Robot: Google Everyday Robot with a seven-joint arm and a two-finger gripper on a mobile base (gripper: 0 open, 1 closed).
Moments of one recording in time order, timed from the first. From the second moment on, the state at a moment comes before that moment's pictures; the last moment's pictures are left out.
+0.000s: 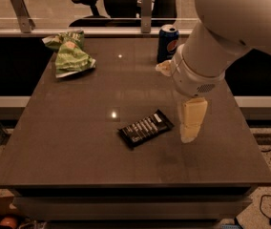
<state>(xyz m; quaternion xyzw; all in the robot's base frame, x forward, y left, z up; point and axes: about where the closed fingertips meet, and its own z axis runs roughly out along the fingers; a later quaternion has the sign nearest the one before) 0.475 -0.092 0.886 -0.78 0.61 -0.04 0.17</state>
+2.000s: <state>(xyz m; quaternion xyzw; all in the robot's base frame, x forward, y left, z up) 0.455 -0.047 0.814 -0.85 0.53 -0.02 0.04</state>
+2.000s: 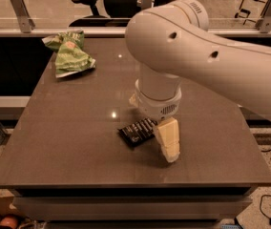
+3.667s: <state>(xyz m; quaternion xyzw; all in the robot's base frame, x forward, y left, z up) 0.452 -0.045 0.823 -0.85 0.53 -0.02 0.04</state>
